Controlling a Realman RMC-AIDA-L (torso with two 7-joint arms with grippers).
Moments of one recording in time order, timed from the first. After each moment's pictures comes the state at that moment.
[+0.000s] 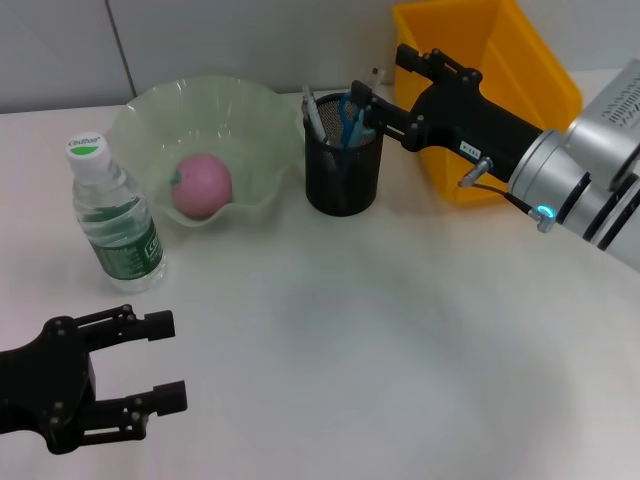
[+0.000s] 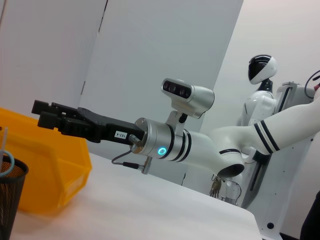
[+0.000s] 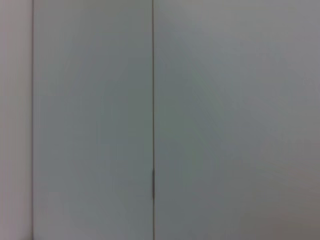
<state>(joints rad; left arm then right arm) -0.37 -2.03 0.67 0.65 1.94 1.97 -1.29 0.65 2.09 -1.11 -0.20 -0.90 -1.17 0.63</state>
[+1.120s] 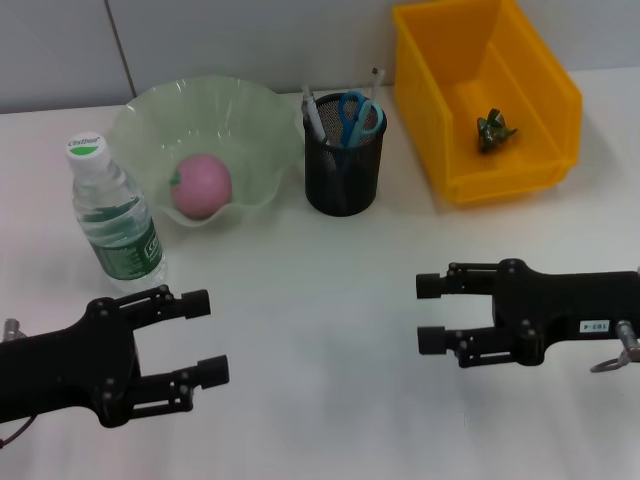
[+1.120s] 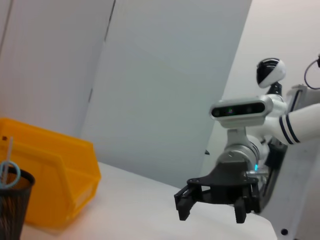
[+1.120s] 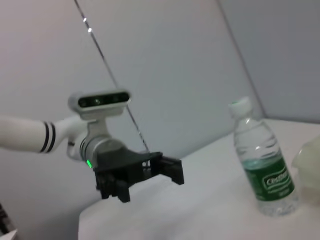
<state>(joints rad) -0.41 -2.06 0.67 0.58 1.94 1.88 -1.22 0.47 1.91 -1.11 -0.40 -1.56 -1.70 1.29</state>
